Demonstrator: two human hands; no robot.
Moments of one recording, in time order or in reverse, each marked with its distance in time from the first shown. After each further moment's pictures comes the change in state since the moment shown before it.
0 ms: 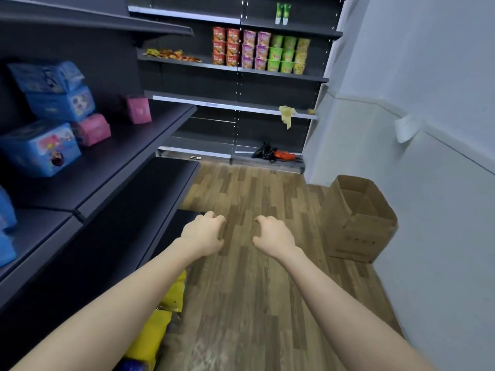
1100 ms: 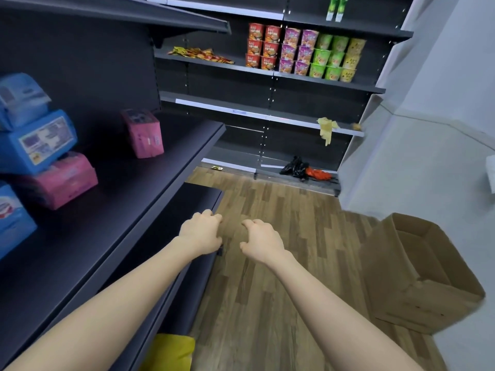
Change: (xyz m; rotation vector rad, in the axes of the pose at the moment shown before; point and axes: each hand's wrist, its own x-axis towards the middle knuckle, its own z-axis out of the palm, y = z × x) left_hand 0.301 -0.170 -0.053 0.006 0.013 -0.145; right_hand 0.355 -0.100 -0.001 -0.032 -0.074 -0.163
